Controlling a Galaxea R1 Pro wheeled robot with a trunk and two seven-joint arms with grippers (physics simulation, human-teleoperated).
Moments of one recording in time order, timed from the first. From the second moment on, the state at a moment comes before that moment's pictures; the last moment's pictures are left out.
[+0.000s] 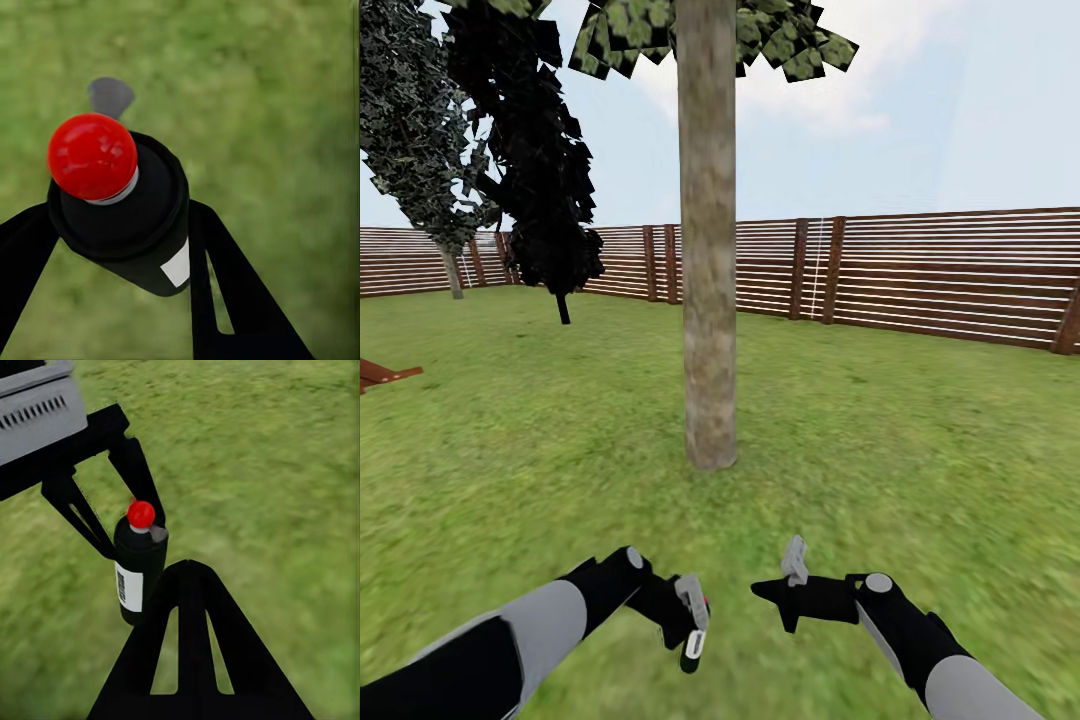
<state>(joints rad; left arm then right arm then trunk) -0.87 -0.08 -1.04 -0.14 0.16 0.04 -0.82 -0.58 -0.09 0.25 -0.56 0.02 -0.10 1.00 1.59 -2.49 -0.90</state>
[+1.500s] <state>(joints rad) -0.87 -0.13 -1.05 -0.26 0.16 0.09 -0.82 -0.58 -0.09 0.25 -0.56 0.02 -0.10 1.00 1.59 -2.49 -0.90</state>
